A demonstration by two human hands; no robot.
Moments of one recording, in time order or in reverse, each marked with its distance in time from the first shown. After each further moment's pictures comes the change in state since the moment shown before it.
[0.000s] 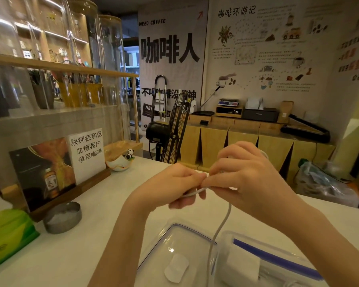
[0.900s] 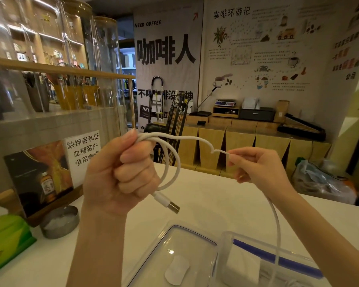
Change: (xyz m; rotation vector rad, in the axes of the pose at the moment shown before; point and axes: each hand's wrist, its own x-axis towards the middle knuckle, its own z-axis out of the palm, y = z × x) left_hand -0.039 0.021 -0.028 -1.214 -0.409 0.615; right_hand -0.010 0.045 0.036 0.878 0.233 1.003
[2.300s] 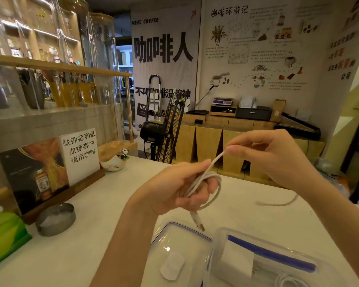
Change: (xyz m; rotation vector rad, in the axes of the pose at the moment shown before) left_hand 0.023 -0.053 -0.032 0.491 0.235 -0.538; right_hand -0.019 -0.051 -0.029 -0.271 -0.199 -0.375
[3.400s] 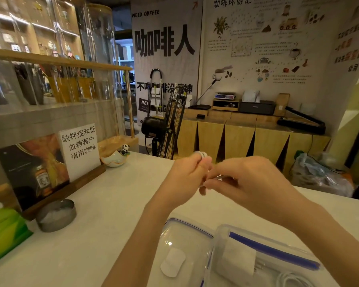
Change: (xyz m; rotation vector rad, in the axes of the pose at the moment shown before) left_hand 0.027 -0.024 -0.001 0.747 0.605 0.206; right_hand -0.018 -0.008 0.035 -0.424 -0.233 -0.268
